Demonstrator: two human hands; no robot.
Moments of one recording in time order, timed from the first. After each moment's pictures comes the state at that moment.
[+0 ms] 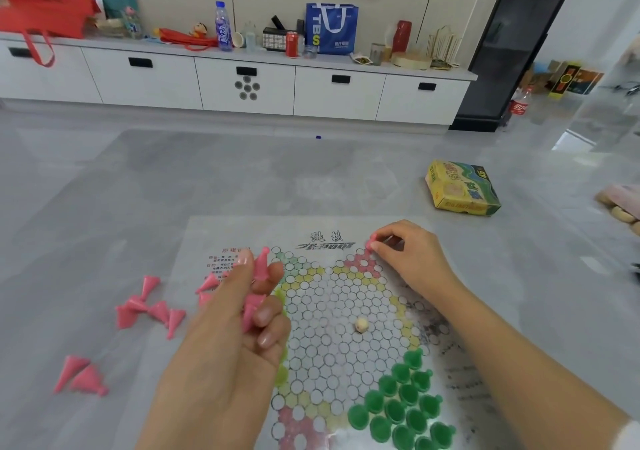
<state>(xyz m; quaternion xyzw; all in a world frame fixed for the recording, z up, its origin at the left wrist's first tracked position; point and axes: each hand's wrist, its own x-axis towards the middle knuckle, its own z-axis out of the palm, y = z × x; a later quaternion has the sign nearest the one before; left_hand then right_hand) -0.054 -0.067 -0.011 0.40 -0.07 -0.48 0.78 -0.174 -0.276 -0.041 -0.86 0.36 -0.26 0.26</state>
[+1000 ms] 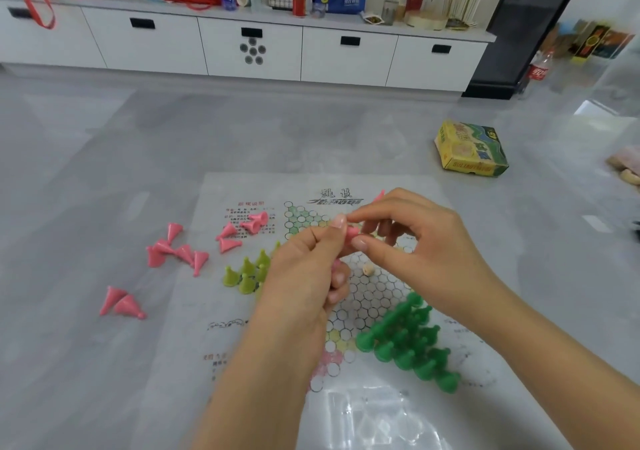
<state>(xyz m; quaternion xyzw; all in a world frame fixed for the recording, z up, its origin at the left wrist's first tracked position) -0.109 -0.067 0.017 0.55 -0.10 -0.47 0.68 -0.202 -0.165 0.023 -0.89 0.15 -0.30 0.31</state>
